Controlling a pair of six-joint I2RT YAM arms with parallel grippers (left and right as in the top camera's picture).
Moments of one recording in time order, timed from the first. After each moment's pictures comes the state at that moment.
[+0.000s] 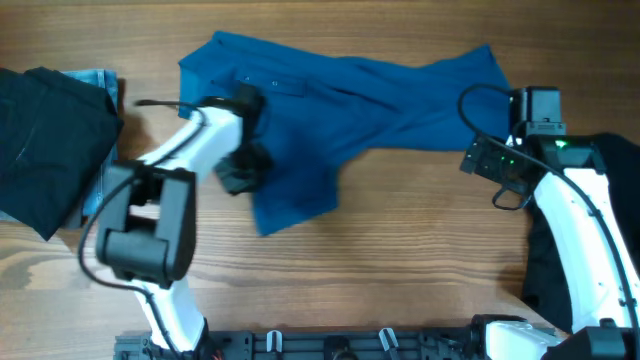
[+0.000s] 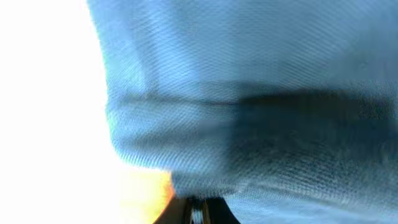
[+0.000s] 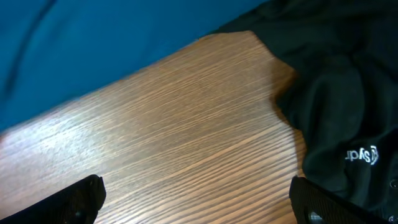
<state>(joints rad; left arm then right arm) -0.23 1.98 1.29 -1.00 0.07 -0.78 -0.05 1.38 1.10 -0.98 0.15 0.39</state>
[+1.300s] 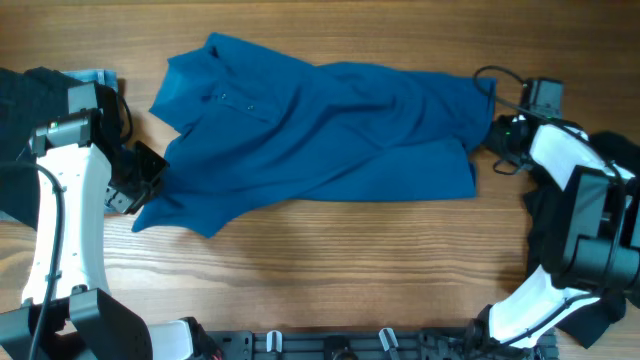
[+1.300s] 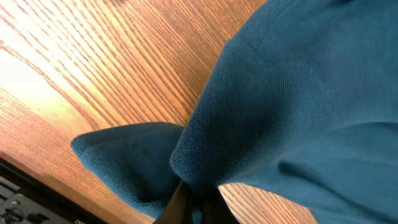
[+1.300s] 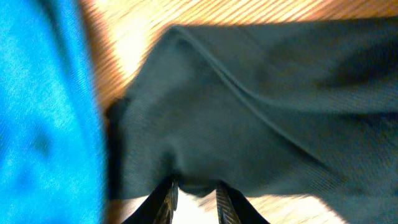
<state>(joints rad) 0.23 1.52 1.28 -1.27 0.03 -0.66 -0.25 1.91 1.10 -0.39 0.08 0.36</state>
